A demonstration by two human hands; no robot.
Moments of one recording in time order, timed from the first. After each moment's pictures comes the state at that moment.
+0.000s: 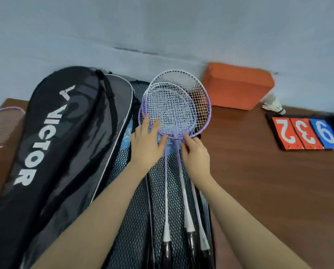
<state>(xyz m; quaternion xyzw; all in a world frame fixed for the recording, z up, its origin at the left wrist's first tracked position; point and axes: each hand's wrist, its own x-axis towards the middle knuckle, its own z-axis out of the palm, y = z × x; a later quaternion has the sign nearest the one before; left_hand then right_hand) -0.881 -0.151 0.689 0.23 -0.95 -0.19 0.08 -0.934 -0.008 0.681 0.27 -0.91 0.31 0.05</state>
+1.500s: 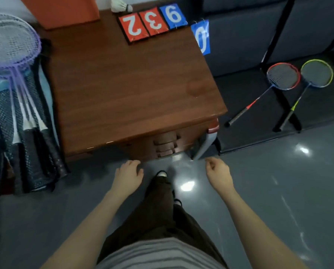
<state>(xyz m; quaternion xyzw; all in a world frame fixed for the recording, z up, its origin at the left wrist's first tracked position) -0.686 0.350 0.641 0.13 -0.93 -0.23 -0.25 -0.728 0.624 0.624 -0.11 -0.92 0.33 -0.19</state>
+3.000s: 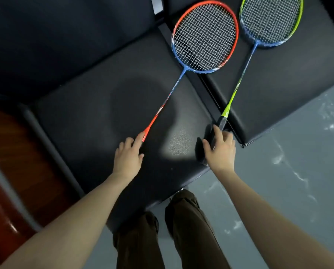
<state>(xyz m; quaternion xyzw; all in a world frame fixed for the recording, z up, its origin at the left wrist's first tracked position) -1.130 0.844 0.333 -0.06 -0.94 -0.16 -0.28 -1.100 1.100 0.342 -0.28 -0.91 0.24 -0.16</state>
